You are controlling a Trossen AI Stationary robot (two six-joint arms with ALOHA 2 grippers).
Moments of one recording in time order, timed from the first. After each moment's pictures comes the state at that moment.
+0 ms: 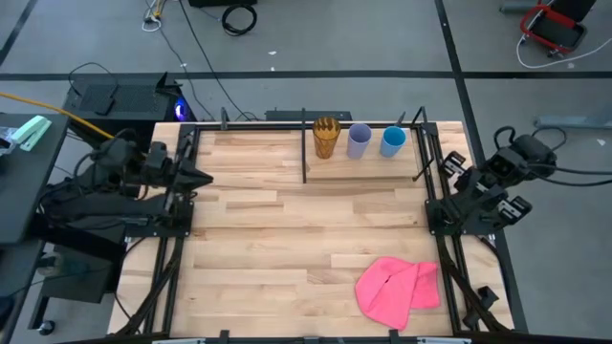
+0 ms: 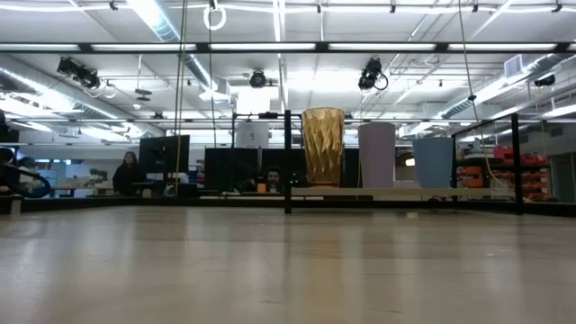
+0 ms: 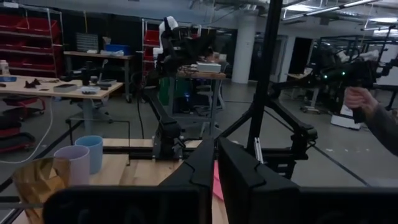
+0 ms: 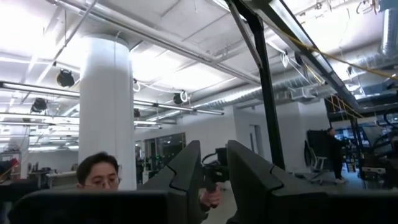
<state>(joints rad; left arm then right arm) 0.13 0.44 0.81 -0.28 0.24 -0.10 0.41 0.37 0.70 0.20 -0.26 0.23</state>
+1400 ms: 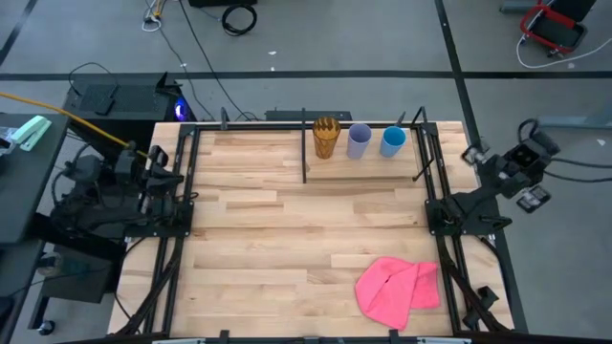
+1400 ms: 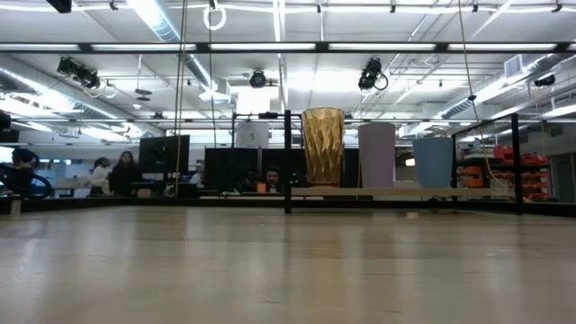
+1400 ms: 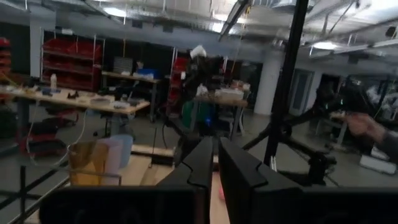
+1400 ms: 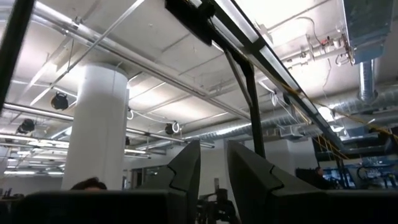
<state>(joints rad) 0.13 0.00 0.69 -0.48 0.09 -0.17 0.41 0.05 0.65 0.08 -0.21 0.19</state>
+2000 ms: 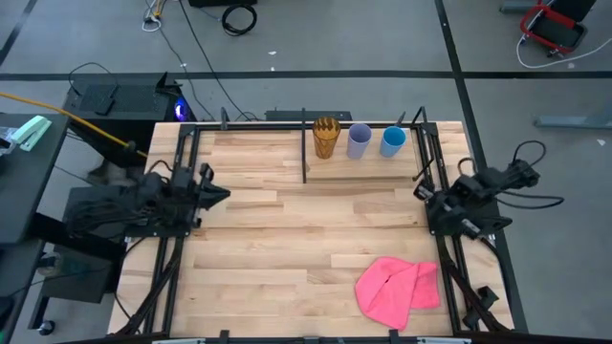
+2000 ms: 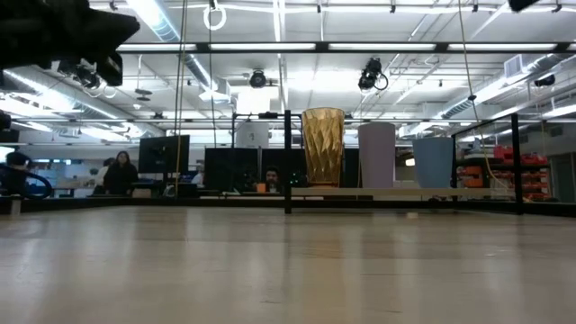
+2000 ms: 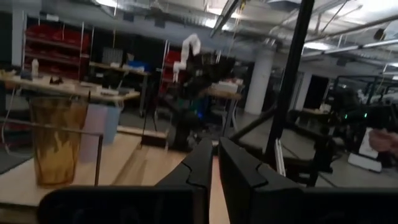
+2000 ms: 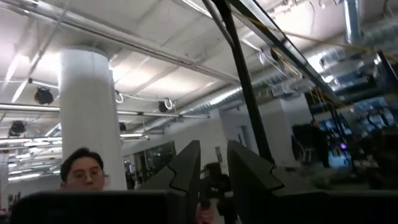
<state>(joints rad) 0.13 0.00 0.11 0.10 0.13 -0.22 0.41 0.05 0.15 0.46 -0.16 0.31</state>
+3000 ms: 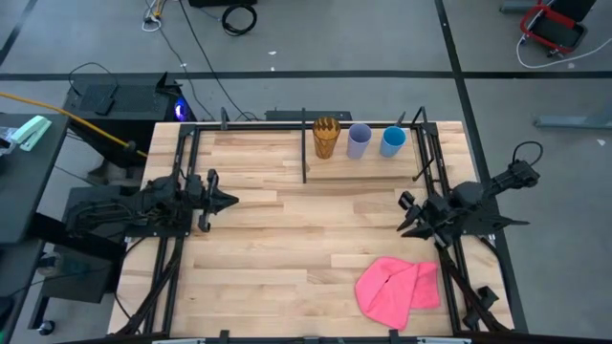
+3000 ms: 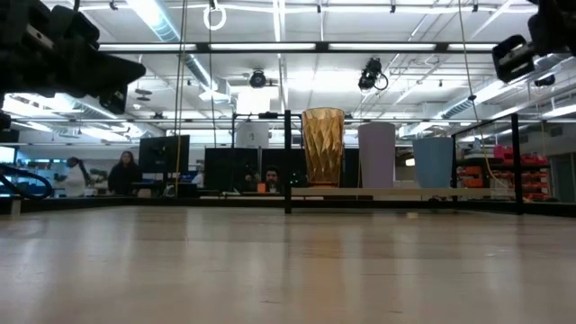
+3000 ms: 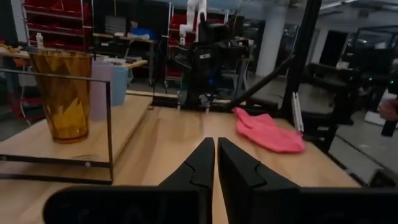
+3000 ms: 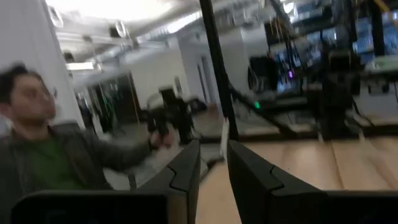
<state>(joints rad) 0.13 0.01 0.01 0.06 0.13 -0.12 0.41 0.05 0.01 0.24 -0.06 0.23</state>
